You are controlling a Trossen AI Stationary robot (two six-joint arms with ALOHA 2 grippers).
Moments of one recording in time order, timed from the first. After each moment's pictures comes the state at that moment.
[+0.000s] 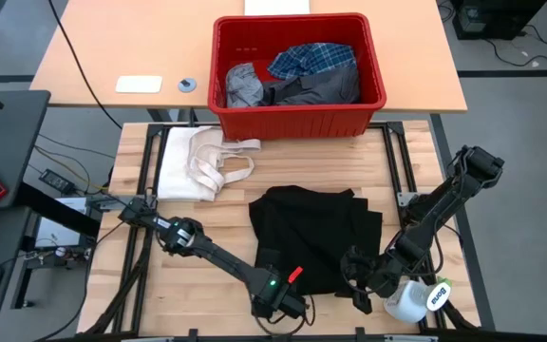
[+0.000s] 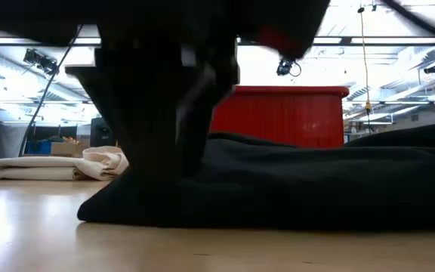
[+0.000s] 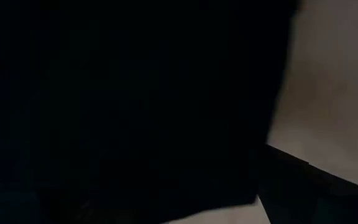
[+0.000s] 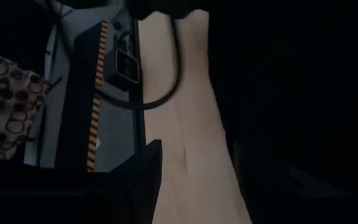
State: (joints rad) left arm -0.51 2.52 2.32 -1.42 -0.22 -0.37; right arm 0.81 1.39 0.80 -0.19 0.28 1.03
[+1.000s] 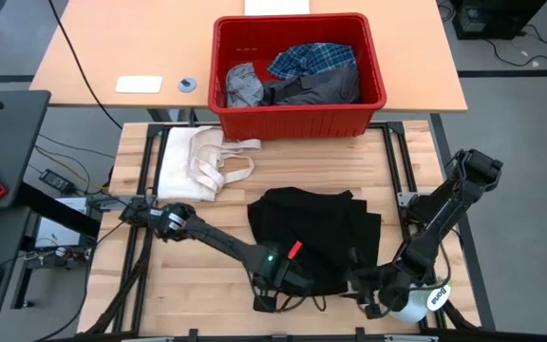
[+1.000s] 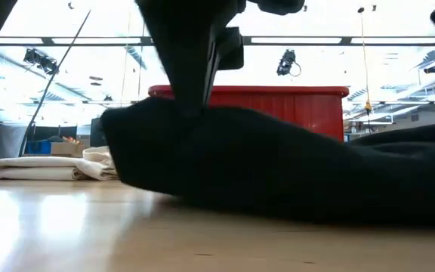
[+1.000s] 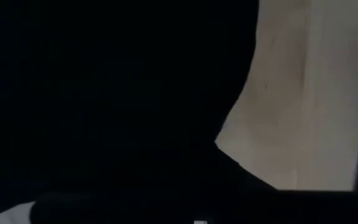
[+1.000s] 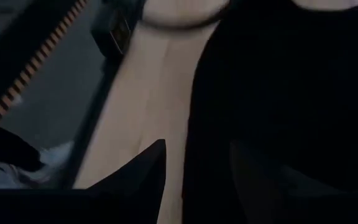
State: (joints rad) left arm -0.43 2.37 2.22 -1.32 0.02 -0.30; right arm 0.91 1.45 0.80 -0.21 0.48 0.59
